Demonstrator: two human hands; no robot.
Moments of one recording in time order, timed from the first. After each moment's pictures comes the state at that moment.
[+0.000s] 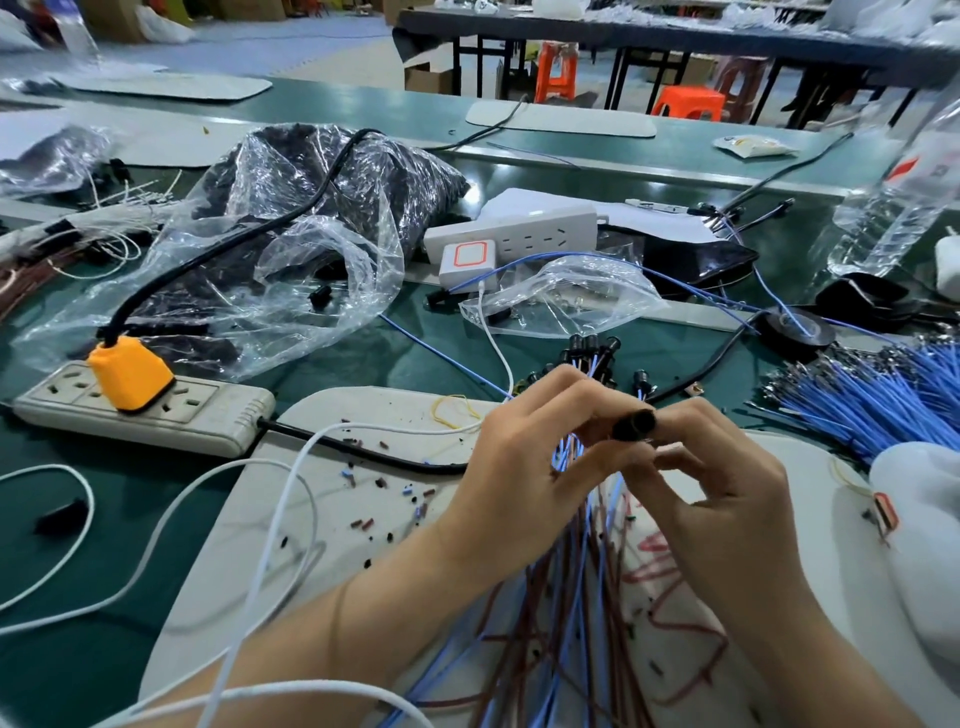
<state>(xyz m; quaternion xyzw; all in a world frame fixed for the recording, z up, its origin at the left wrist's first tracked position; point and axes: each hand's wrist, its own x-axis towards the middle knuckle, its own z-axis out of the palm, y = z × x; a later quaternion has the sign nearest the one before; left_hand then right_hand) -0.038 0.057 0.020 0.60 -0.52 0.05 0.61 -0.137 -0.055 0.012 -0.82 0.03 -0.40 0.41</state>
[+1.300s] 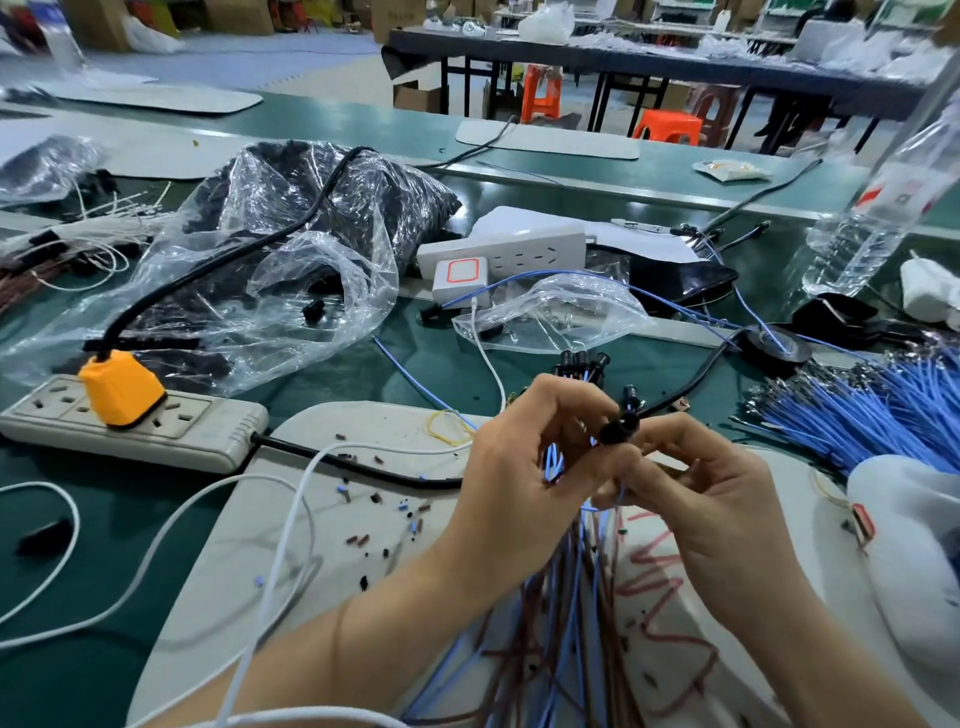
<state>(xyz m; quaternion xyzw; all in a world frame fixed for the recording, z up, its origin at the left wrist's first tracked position) -0.042 0.055 0.017 0.58 -0.45 -0.02 0.68 -0.137 -0.049 0.027 -0.68 0.11 -0.30 0.66</state>
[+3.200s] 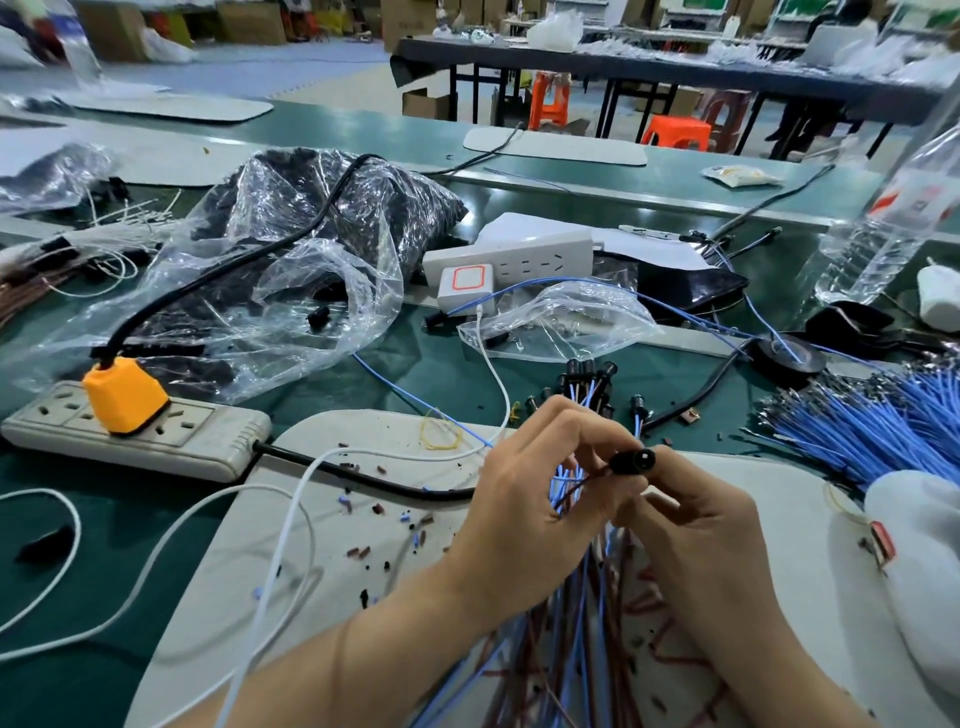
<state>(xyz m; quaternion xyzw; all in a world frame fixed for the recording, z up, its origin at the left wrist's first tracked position) -0.042 0.056 0.015 0.61 -0.50 0.06 0.61 -0.131 -0.047 0.005 -0.77 0.11 -0.33 0.54</state>
